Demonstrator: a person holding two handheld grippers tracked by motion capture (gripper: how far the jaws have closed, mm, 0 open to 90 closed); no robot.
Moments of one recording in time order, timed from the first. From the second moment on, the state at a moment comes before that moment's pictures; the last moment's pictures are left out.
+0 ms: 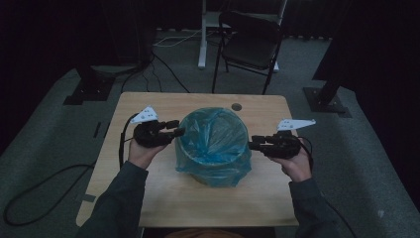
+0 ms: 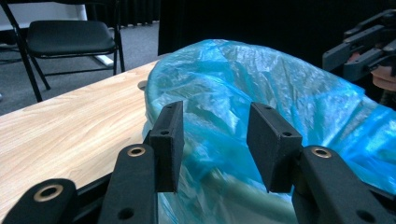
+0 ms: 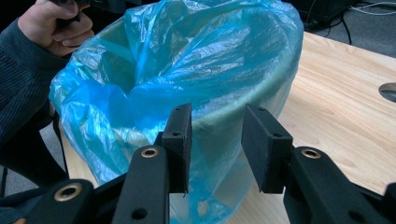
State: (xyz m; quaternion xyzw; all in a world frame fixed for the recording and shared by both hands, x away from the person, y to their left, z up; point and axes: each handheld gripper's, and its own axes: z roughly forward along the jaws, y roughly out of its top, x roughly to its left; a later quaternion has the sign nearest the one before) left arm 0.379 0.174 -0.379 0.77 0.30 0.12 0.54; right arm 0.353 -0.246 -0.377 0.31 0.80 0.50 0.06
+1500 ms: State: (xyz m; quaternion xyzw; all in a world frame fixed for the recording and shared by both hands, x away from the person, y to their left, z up) left arm 0.433 0.090 -0.297 0.88 0.10 0.07 0.47; right arm 0.355 -0.249 -0.384 0.31 0.80 0.51 0.06
